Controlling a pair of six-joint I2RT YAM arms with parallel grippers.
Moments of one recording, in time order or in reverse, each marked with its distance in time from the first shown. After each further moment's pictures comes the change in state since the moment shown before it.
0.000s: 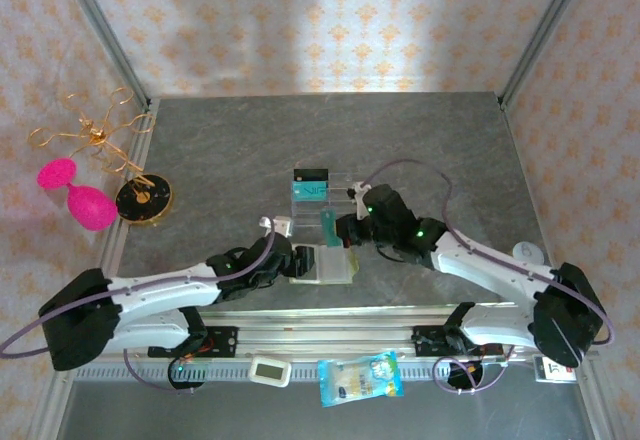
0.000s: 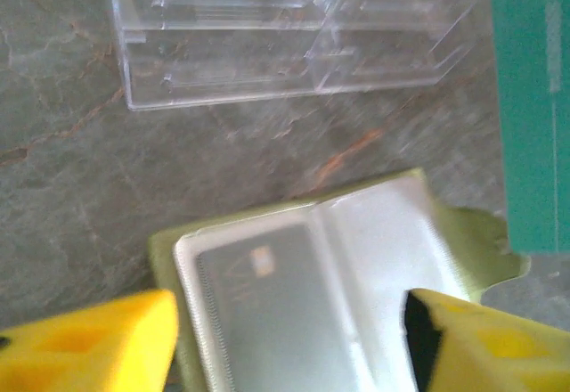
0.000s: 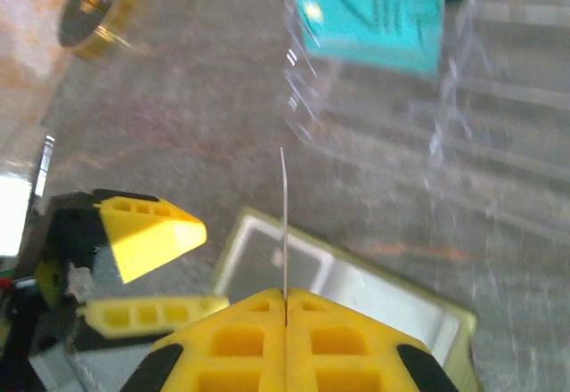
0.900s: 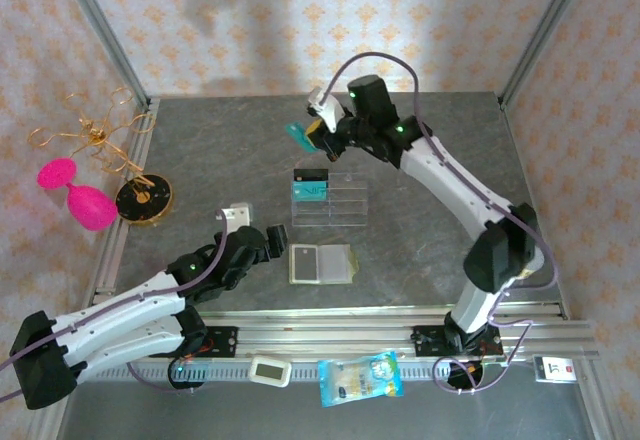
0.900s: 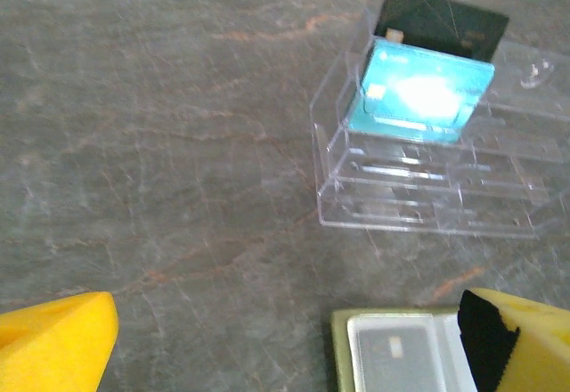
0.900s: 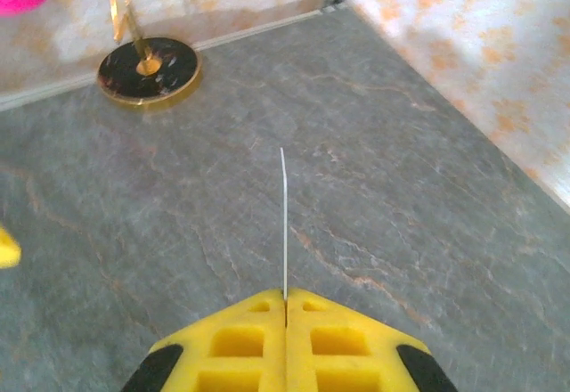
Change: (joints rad) left arm 0.075 -0.290 0.066 -0.362 -0.306 -0.047; right arm -0.212 0.571 0.971 -0.354 -0.301 -0.888
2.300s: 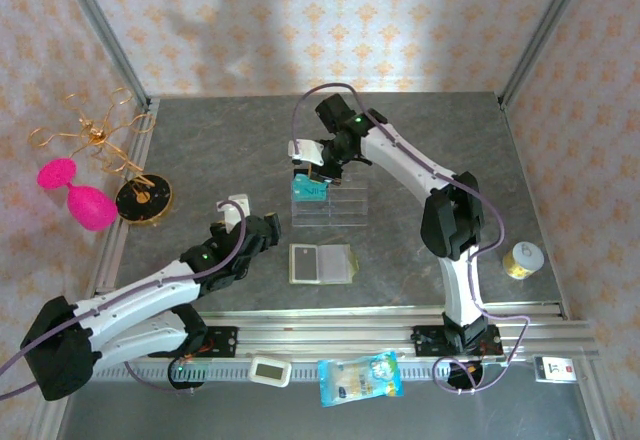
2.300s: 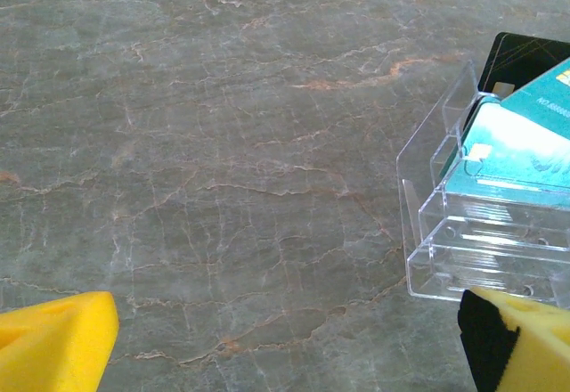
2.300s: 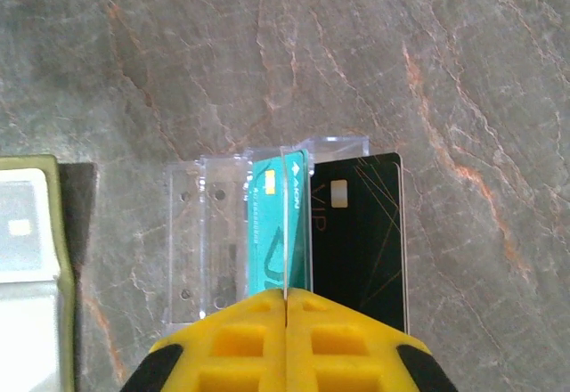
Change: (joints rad) left arm 0.084 0.151 0.004 0.097 -0.114 0.087; right arm 0.029 0.312 0.188 -0.428 0.075 -0.536
